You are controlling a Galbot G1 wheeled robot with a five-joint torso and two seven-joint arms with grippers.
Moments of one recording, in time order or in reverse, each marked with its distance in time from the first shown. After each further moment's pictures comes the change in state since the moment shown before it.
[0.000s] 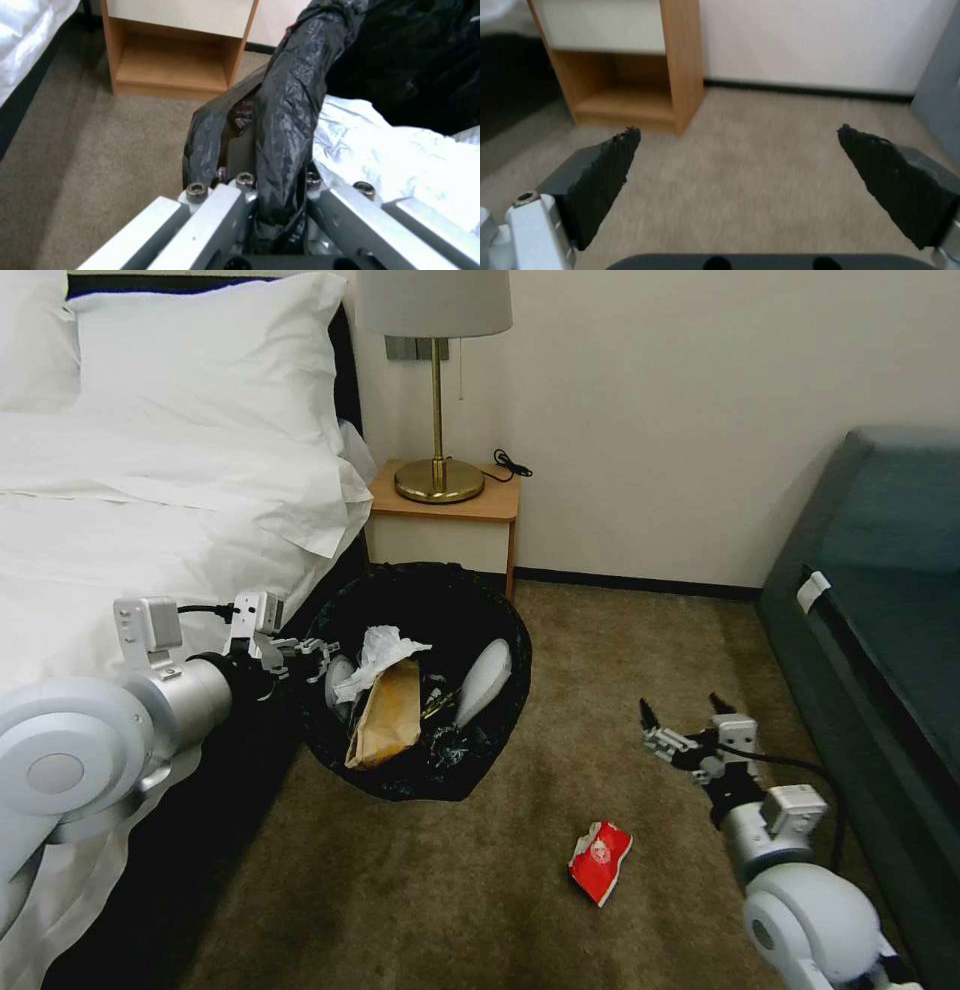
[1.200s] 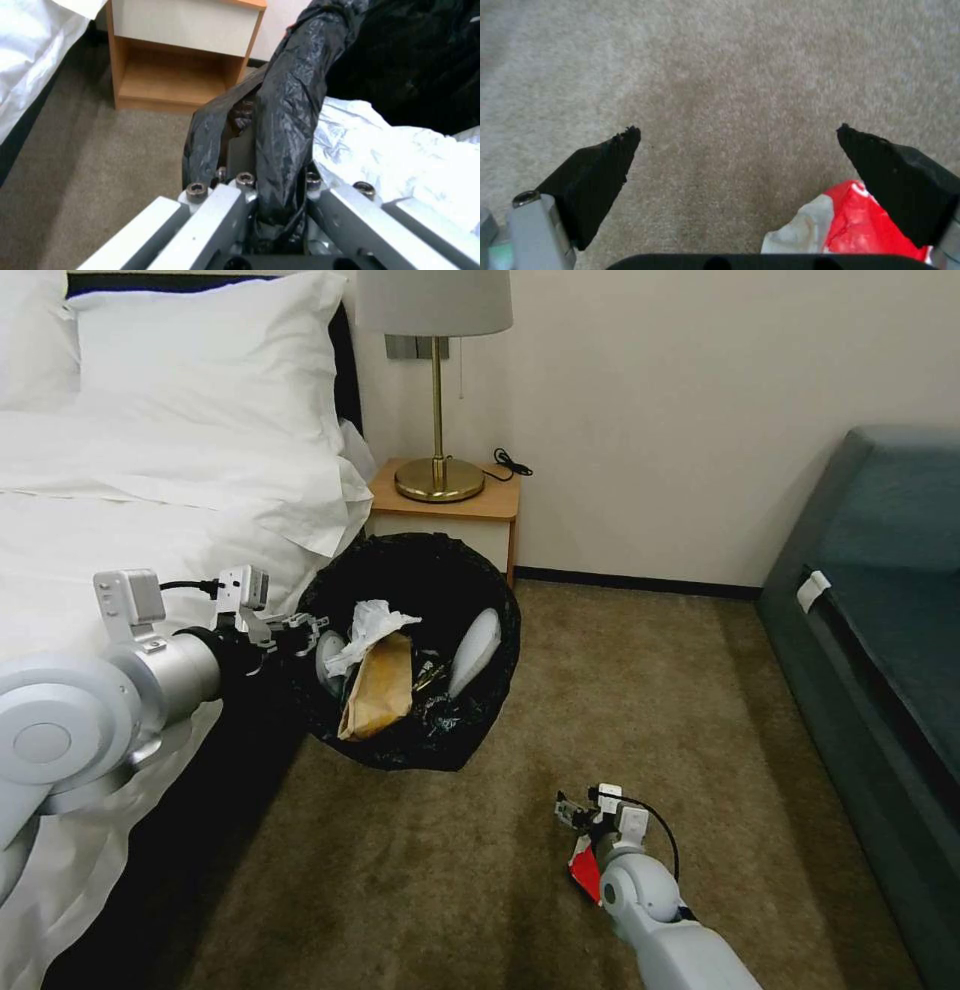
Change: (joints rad) left arm -0.071 -0.007 0.010 0.045 -0.012 0.000 0.012; right arm 0.341 0.276 -0.247 -0.706 0.081 -0.062 0.096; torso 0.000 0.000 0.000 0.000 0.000
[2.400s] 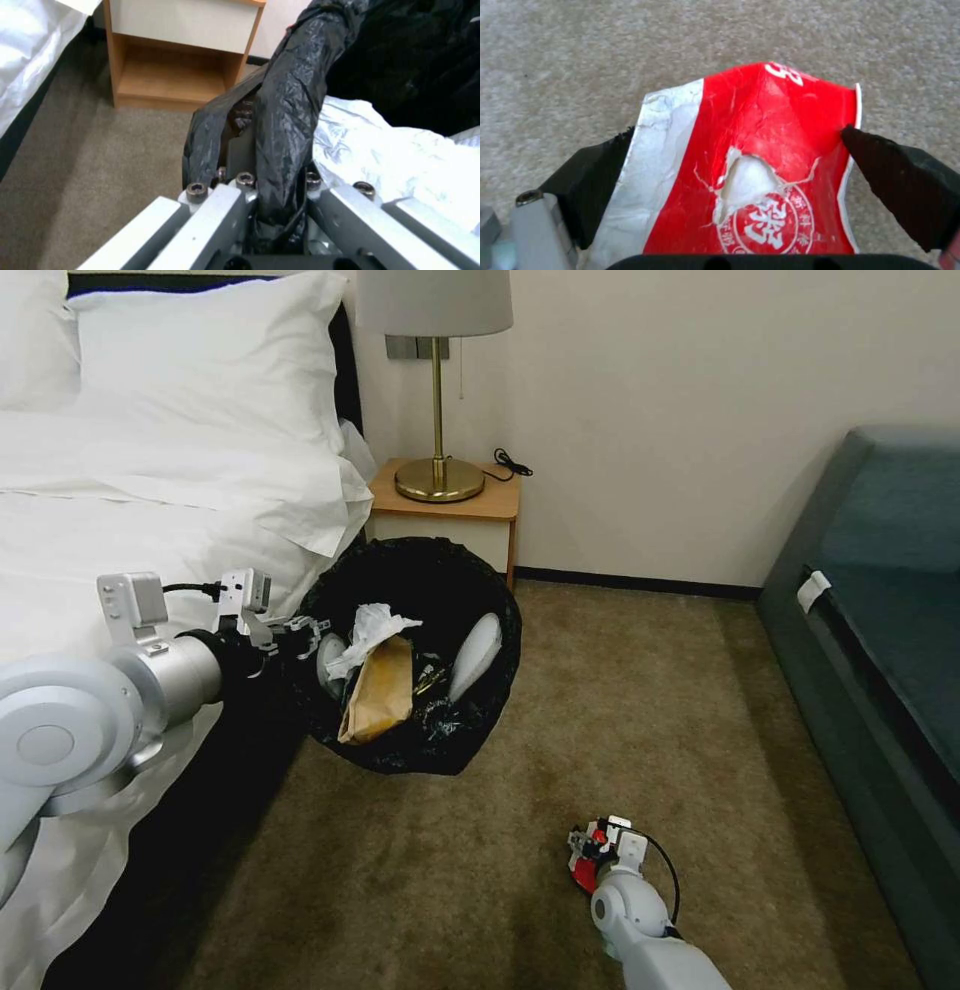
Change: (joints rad) left arm 0.006 0.003 0.005 0.005 0.011 0.000 0.015; right arm -0.005 0.054 0.024 -0.141 0.003 0.031 0.107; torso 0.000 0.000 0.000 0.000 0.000
